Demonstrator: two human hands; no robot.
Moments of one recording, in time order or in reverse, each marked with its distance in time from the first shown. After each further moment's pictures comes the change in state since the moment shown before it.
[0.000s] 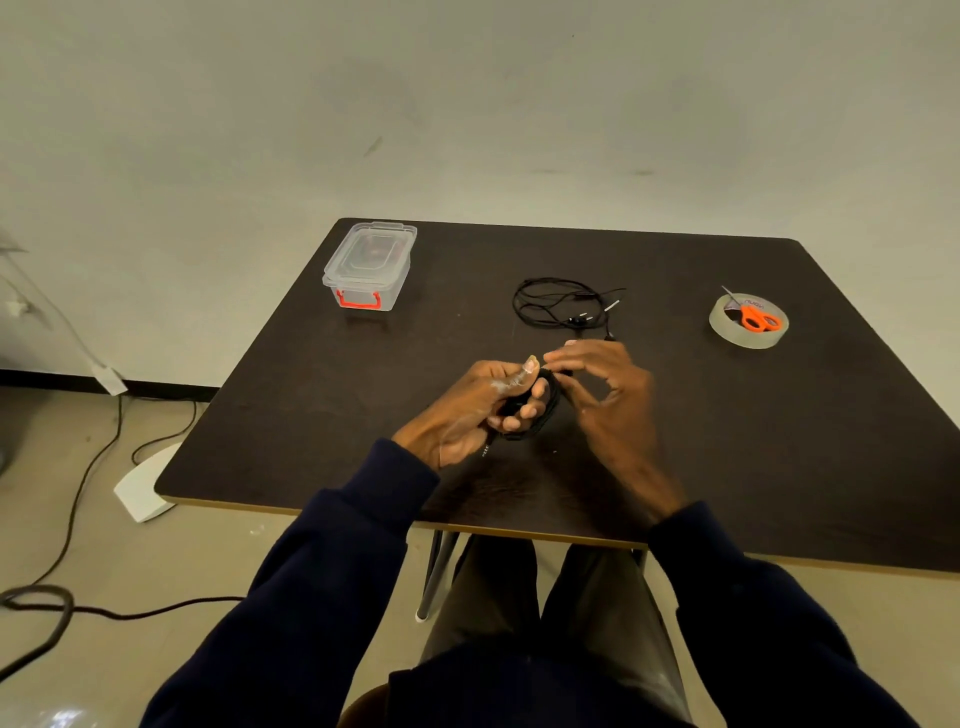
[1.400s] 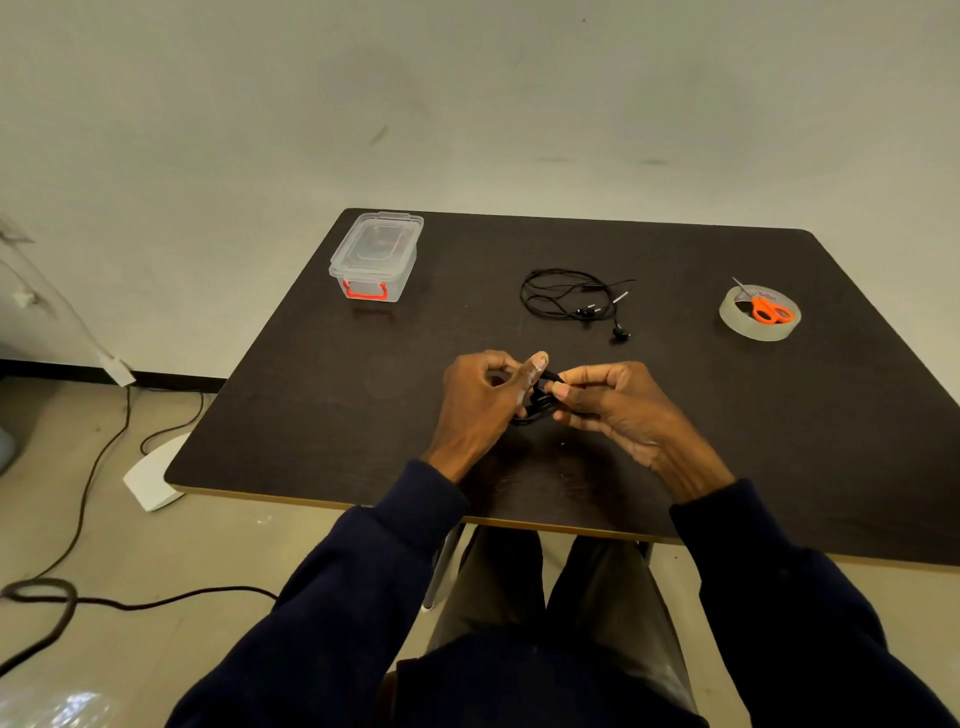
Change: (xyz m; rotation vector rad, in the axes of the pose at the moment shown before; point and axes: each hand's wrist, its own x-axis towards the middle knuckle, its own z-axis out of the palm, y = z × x) left_hand 0.010 -0.036 -0.003 0.558 0.588 0.402; right_hand 0.009 0.001 -0.007 0.710 -0.323 0.897
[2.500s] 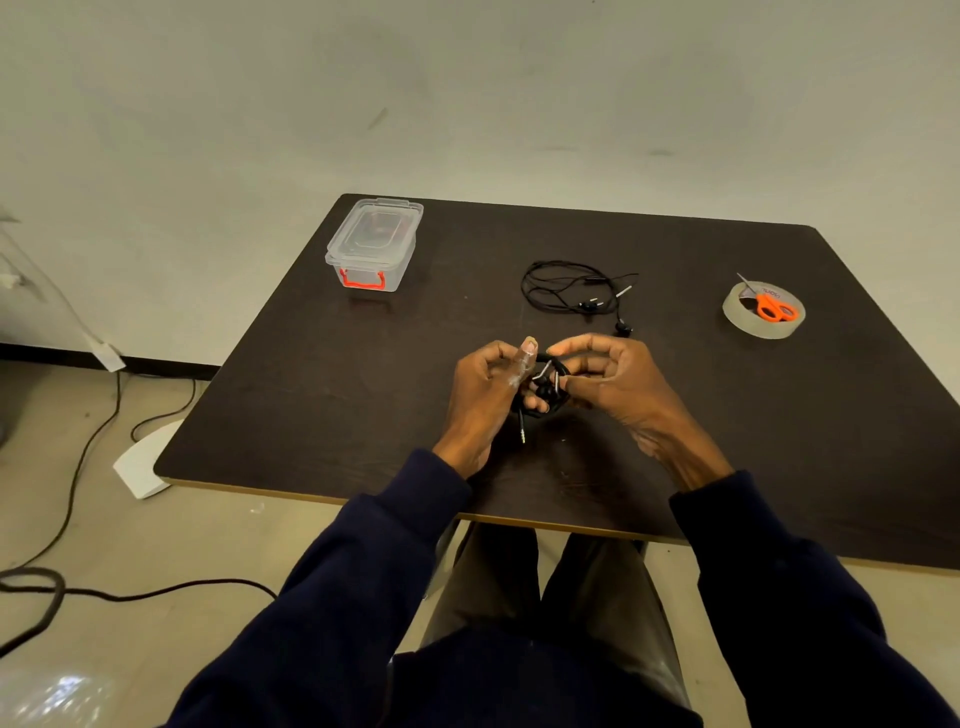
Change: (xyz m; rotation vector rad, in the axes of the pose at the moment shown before) left_hand 0.002 -0.003 0.012 -0.491 -0.036 -0.272; right_hand 0.007 -0.010 0.001 -0.298 -0.006 -0.243
